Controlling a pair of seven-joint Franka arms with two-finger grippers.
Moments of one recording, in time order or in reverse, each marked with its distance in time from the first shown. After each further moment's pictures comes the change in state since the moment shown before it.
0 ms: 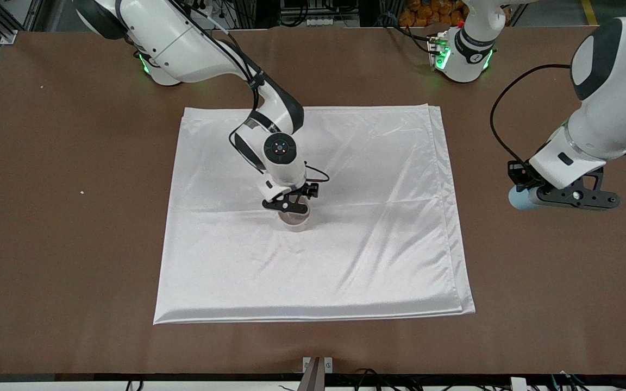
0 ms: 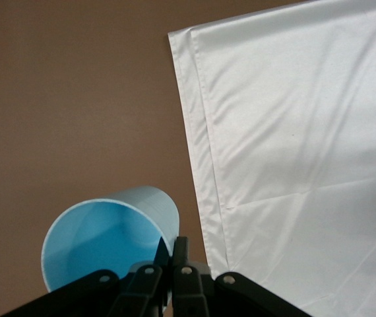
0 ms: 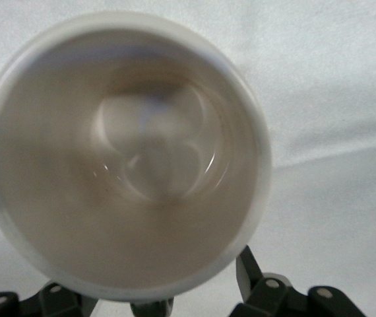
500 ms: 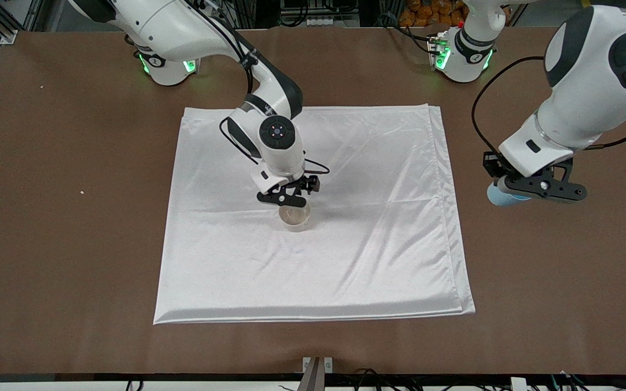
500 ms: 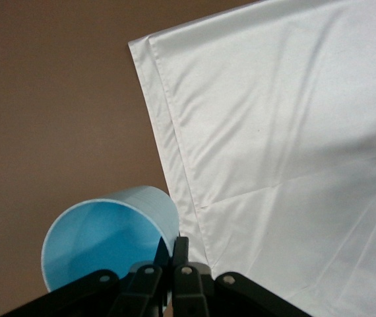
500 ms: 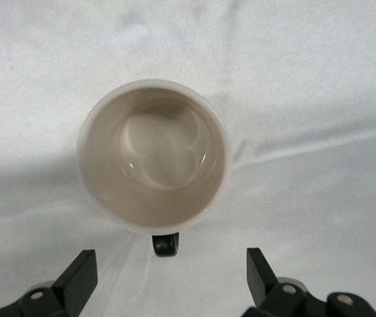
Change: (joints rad) left arm -0.001 -0.010 -0.092 0.001 0.000 0.000 -0.009; right arm -0.001 -0.113 0.003 0.015 0.003 -0.111 0.000
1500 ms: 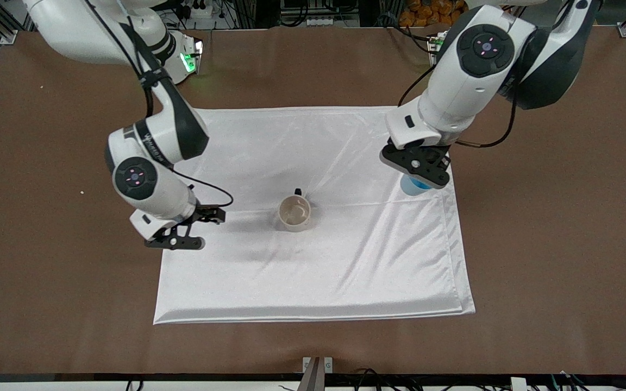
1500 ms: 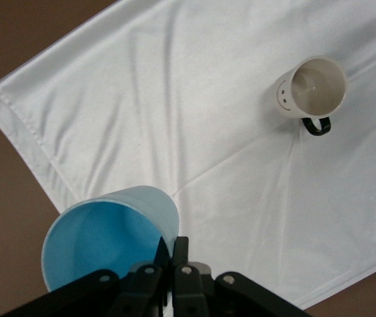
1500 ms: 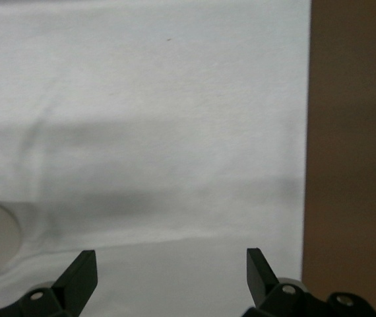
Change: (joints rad) left arm -0.164 0.117 -0.140 0.048 0.001 0.068 -0.001; right arm -0.400 -0.124 -0.013 -0.009 0.011 -0.173 -0.557
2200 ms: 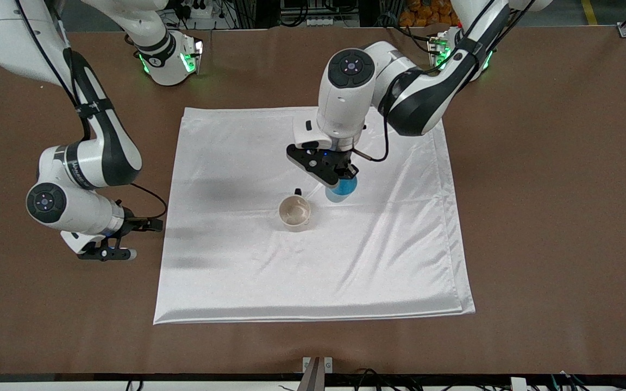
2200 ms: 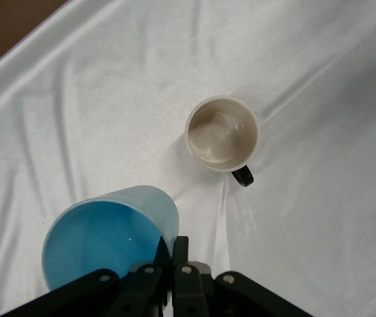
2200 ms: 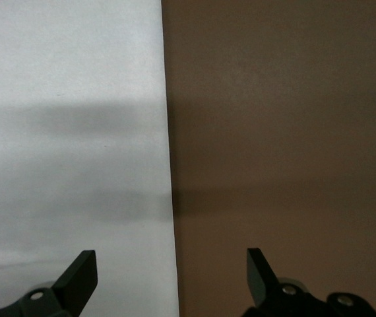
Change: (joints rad) left arm -0.284 0.250 0.027 0.107 0.158 0.207 -0.141; right arm -0.246 -0.018 0.000 -0.175 0.000 0.130 -0.237
